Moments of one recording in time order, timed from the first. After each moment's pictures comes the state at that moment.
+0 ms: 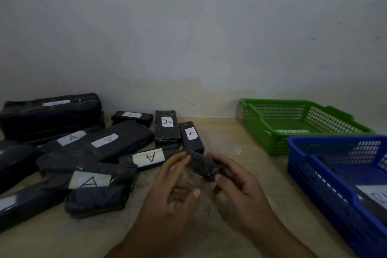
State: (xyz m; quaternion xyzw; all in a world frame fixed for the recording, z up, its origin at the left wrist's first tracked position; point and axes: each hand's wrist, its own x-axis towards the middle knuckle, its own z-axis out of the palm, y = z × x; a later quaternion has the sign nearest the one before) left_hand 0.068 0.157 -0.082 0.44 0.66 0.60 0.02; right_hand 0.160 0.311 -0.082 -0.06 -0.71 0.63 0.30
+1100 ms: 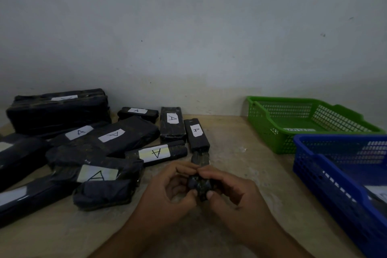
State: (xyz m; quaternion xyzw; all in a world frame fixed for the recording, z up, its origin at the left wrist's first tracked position) left_hand 0.054 0.155 -0.087 0.41 0.60 0.67 0.14; right_hand 0.165 0.296 -0.088 0.00 -0.81 0.50 0.30
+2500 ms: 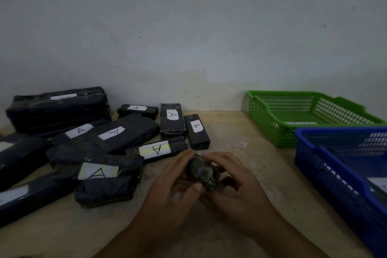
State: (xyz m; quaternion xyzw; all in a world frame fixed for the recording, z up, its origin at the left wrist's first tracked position) left_hand 0.058 0.150 -0.084 0.45 0.69 0.56 0.04; right_hand 0.161 0.300 -0.081 0.02 -0.83 0.47 0.31
